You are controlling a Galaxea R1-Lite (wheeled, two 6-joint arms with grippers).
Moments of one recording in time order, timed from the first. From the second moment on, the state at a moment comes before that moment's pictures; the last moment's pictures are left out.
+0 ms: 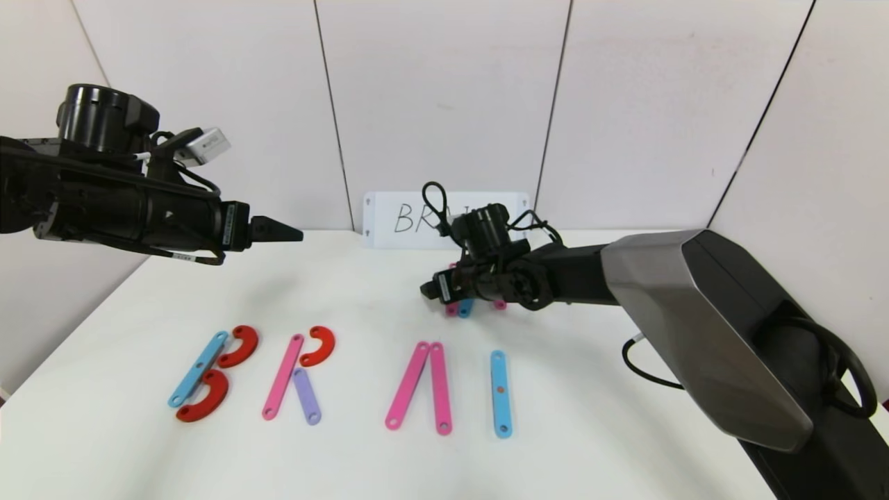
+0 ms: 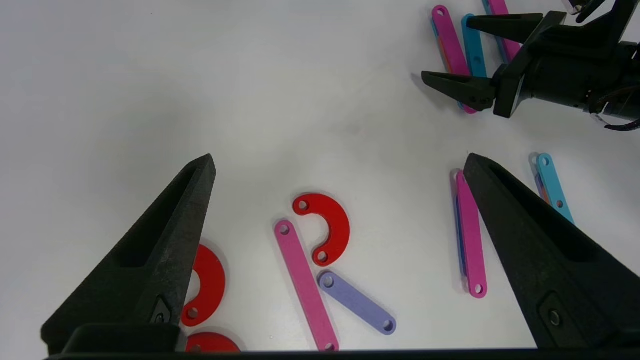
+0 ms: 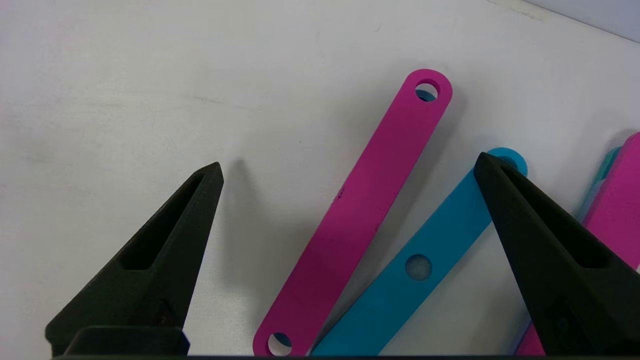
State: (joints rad) left arm -0.05 1.70 -1.33 0.22 -0.41 0.02; right arm 0.60 2.53 -1.95 0.04 -0.06 0.12
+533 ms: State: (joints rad) left arm -0.06 1.70 -1.32 0.22 -0.41 0.02; right arm 0.61 2.54 -1.95 -0.01 -0.12 0.09
